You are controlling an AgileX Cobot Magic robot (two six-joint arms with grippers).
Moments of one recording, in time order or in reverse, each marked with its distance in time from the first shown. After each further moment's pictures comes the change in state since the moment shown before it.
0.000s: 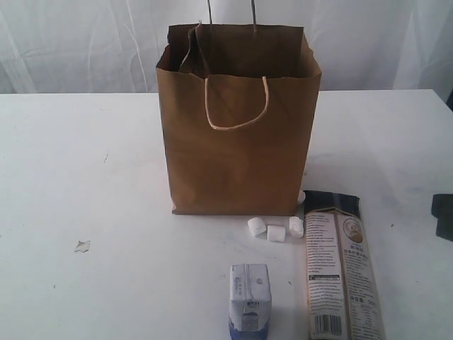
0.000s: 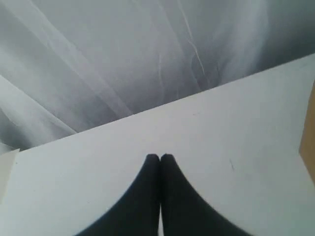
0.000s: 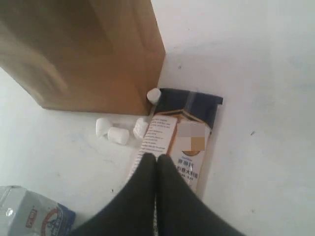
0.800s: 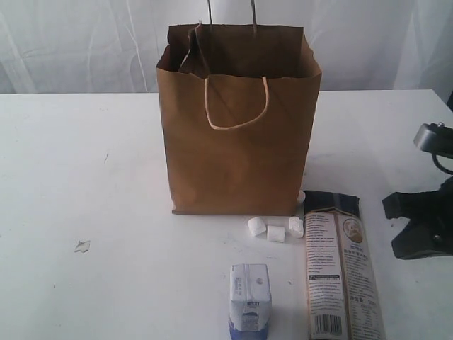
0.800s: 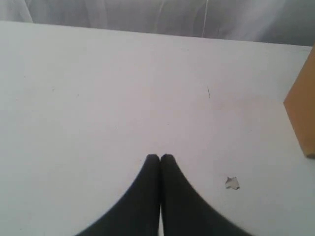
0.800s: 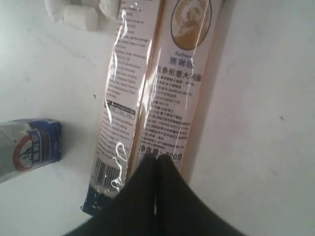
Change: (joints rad) left arm 0.000 -1.055 1.603 0.182 -0.612 -0.720; right arm 0.035 0.647 -0.272 -0.200 0.289 0.199
